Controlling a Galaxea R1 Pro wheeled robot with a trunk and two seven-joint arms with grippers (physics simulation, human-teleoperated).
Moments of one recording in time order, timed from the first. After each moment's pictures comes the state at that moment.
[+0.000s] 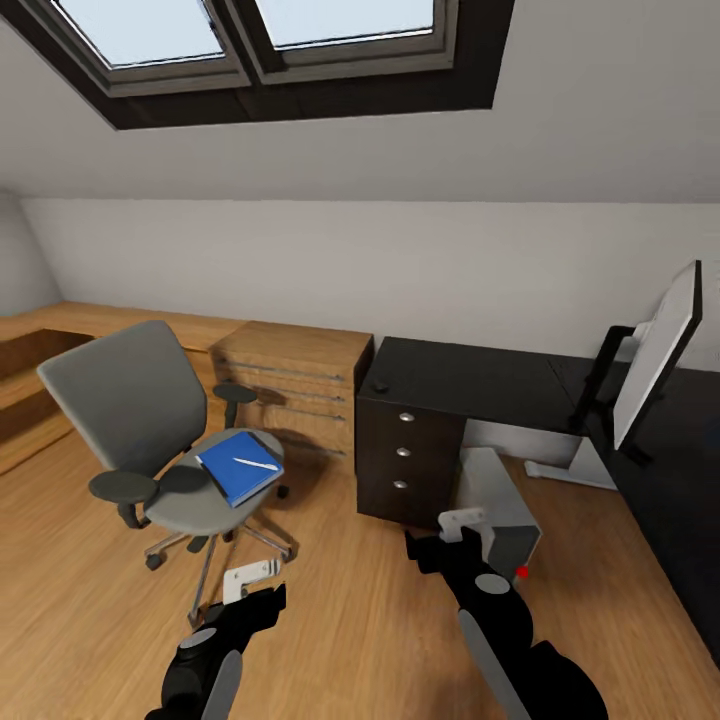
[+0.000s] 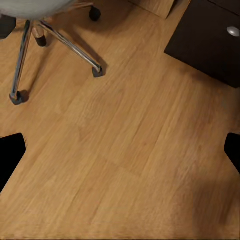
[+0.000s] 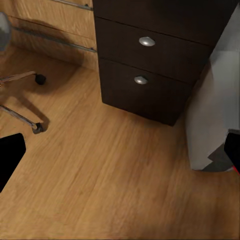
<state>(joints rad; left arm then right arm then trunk) -0.09 -0.14 -0.08 -1.47 0.23 0.61 0.34 -0.27 -0.03 0.39 -1.52 -0.24 0.62 -0.33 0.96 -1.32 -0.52</state>
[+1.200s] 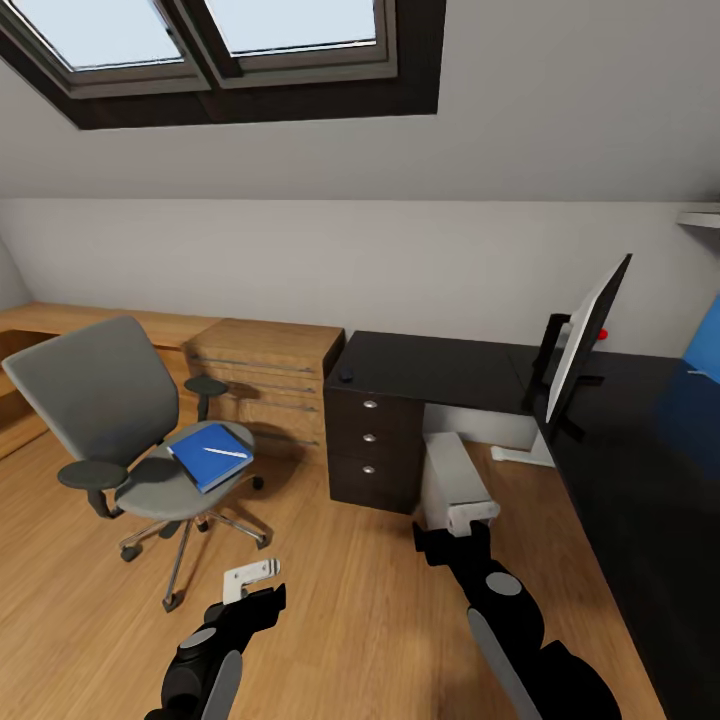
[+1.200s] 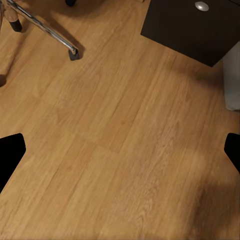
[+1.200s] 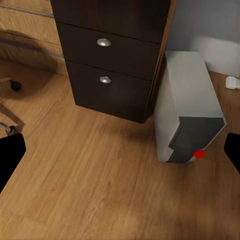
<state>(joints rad) -0.09 -0.14 -0.08 -1.47 0.23 0.61 0.34 -0.27 -0.06 0.38 -1.55 -0.24 0.57 -0.33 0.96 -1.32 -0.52</state>
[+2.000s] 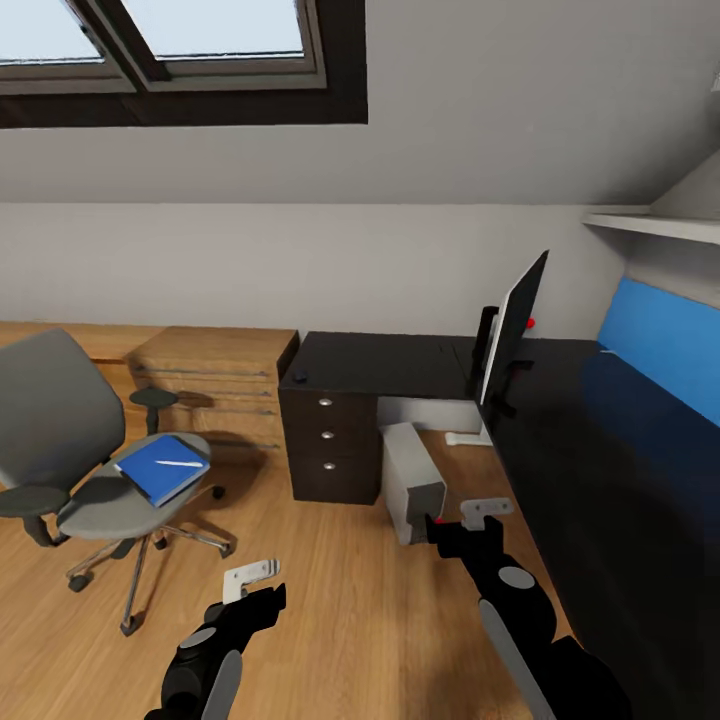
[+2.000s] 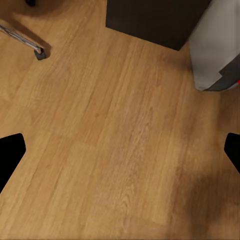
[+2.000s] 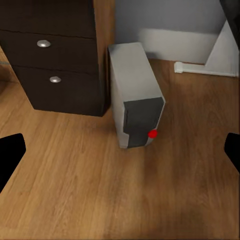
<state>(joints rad) -0.09 -0.14 -0.08 -1.47 0.23 0.61 0.34 -0.27 -0.07 0.32 -1.56 -0.24 0.58 -0.33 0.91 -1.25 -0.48</state>
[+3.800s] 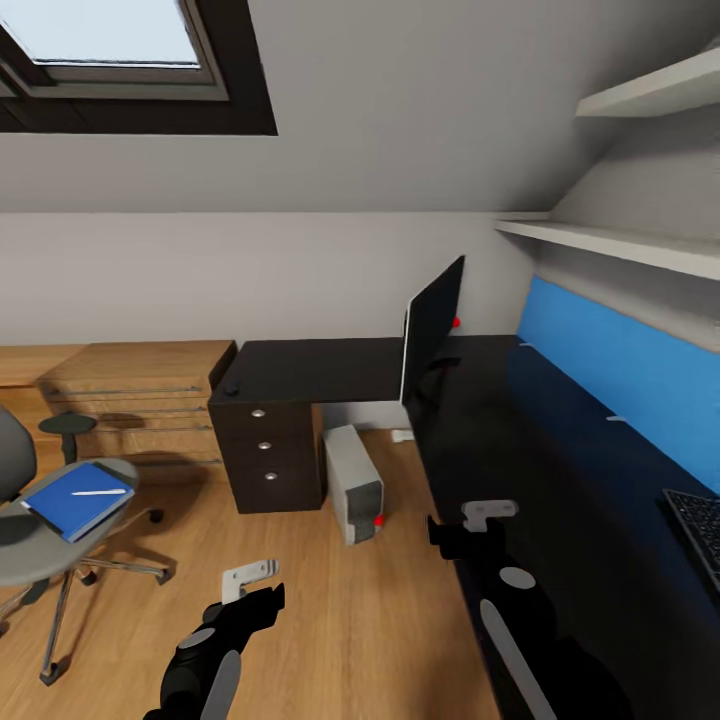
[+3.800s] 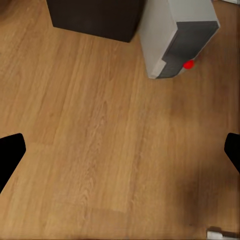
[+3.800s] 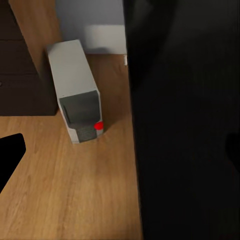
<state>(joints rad) -0.09 -0.13 -0.08 -1.47 0.23 0.61 0.34 -0.27 -0.07 0.31 -1.54 -0.24 0.57 -0.33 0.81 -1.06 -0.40</state>
